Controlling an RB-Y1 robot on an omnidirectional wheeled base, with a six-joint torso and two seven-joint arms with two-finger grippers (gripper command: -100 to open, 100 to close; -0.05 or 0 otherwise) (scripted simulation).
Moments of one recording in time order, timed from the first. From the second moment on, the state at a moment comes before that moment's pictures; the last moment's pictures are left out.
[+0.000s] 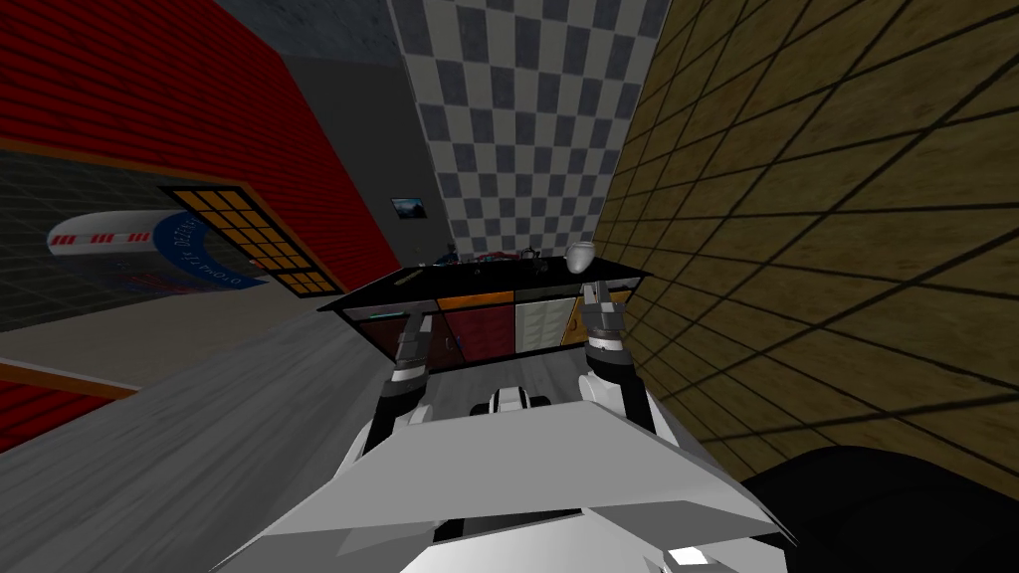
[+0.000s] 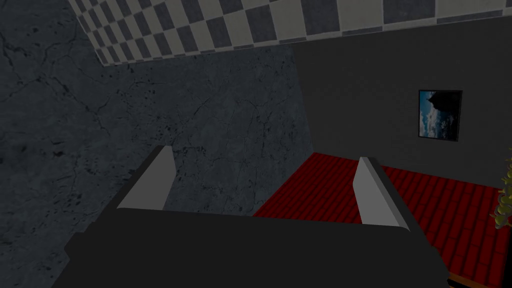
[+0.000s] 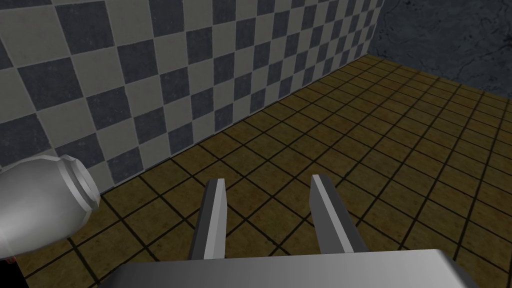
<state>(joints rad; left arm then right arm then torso) 0.53 0.08 -0.03 -2.17 -0.07 -0.55 -0.13 0.52 0.00 0.02 -2.37 -0.01 -0.50 -0.07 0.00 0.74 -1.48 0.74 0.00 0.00</state>
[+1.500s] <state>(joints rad) 0.44 0.19 -0.03 -1.79 -0.02 -0.82 -0.15 0.52 0.00 0.02 -2.37 -0.01 -0.50 -0.07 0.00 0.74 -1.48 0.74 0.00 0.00</state>
